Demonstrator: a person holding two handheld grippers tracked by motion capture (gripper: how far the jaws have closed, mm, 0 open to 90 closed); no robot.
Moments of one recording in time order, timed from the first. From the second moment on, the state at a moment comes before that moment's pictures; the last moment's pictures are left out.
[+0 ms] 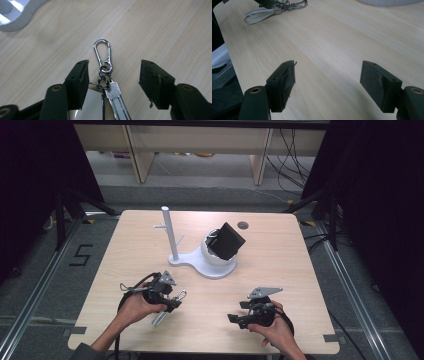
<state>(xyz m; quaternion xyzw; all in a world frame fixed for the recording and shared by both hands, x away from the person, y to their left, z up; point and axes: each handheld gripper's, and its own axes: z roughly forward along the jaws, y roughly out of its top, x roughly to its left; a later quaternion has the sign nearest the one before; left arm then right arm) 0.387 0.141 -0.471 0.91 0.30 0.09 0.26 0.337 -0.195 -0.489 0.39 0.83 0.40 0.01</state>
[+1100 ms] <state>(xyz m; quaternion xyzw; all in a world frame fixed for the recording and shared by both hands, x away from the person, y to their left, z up) 0.426 0.103 -0.480 0.95 0.30 0.03 0.10 0.338 -0.190 -0.490 0.38 0.83 0.40 0.00</state>
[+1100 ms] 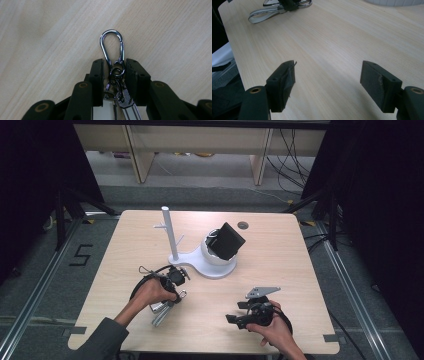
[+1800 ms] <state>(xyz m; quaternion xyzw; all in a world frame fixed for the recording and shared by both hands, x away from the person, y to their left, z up) 0.420 0.083 -0.478 0.97 0.24 0.04 0.04 0.340 -0.189 -0.492 0.37 0.84 0.40 0.00</state>
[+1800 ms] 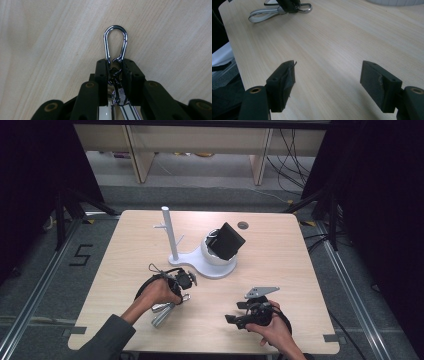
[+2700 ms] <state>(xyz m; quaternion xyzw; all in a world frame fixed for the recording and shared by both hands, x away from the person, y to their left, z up) 0.423 0.130 -0.433 0.95 0.27 0.04 0.12 0.344 -0.191 -0.493 0.38 0.83 0.40 0.00</state>
